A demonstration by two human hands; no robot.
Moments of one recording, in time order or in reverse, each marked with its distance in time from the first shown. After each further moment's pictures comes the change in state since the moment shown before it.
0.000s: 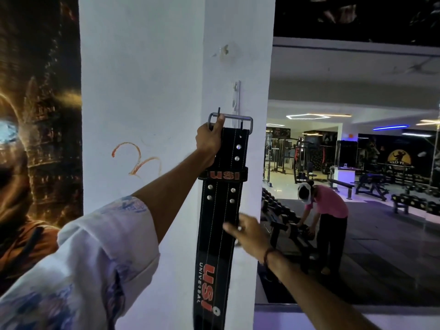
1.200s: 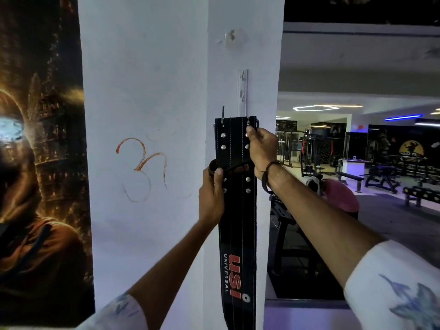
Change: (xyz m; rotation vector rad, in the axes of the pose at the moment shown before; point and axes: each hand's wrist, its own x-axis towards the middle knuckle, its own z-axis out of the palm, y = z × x) left_hand -0.106 -0.113 -0.027 0.124 0.004 0.169; right_hand 0.133 -0.119 -0.042 0.385 0.563 -0.166
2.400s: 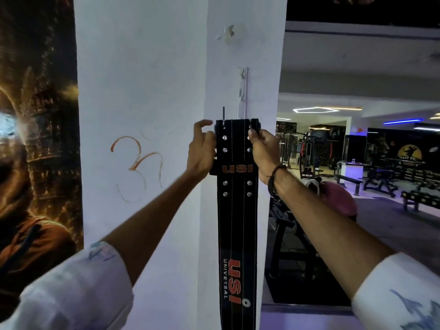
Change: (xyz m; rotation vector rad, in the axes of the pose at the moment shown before) left_hand 0.093 0.056 -0.013 -0.015 -0.081 0.075; right_hand 0.017 0.012 -0.009 0.025 -0.128 0.026
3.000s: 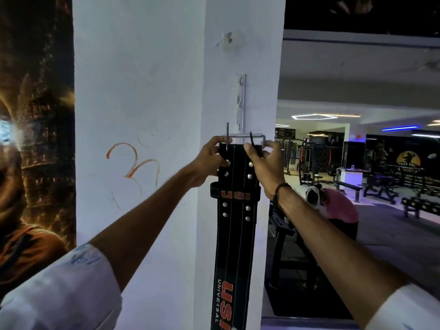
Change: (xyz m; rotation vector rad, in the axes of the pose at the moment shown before) left_hand 0.030 -0.014 0.012 -0.157 -0.404 -0.283; right_hand 0.002 0.024 -0.020 -0.063 0.004 -0.064
